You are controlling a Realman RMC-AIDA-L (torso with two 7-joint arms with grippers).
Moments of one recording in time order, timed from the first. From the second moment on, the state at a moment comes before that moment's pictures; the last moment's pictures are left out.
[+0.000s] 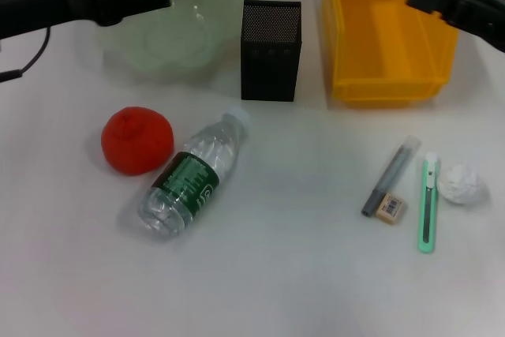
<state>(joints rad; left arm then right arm) -0.61 -2.02 0.65 0.79 1.73 1.71 -1.63 0.72 1.93 0.25 -0.28 -2.44 -2.03 1.43</state>
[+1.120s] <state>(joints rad) -0.55 -2.02 0.66 1.17 2.32 1.72 -1.90 0.62 1.91 0.26 -0.31 -2.38 -2.03 1.46</state>
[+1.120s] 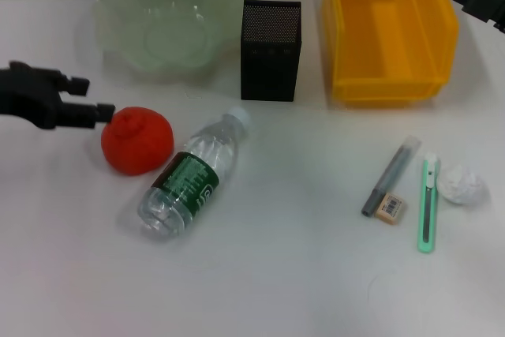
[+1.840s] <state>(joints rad) -0.53 -2.07 0.76 0.91 2.30 1.46 -1.70 0.61 1.92 0.26 -0.30 -2.38 -2.04 1.49</state>
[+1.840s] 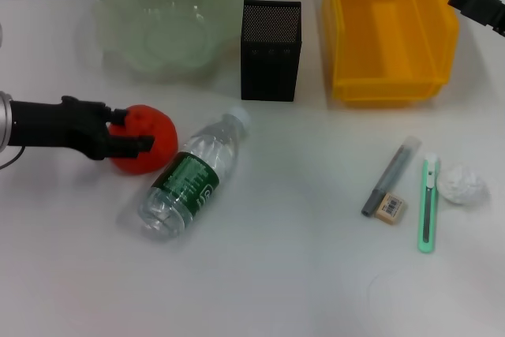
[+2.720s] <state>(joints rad) -0.52 -2.07 0.81 0.90 2.27 1.40 -1.70 0.60 1.93 0.25 -0.31 -2.38 -2.04 1.49</state>
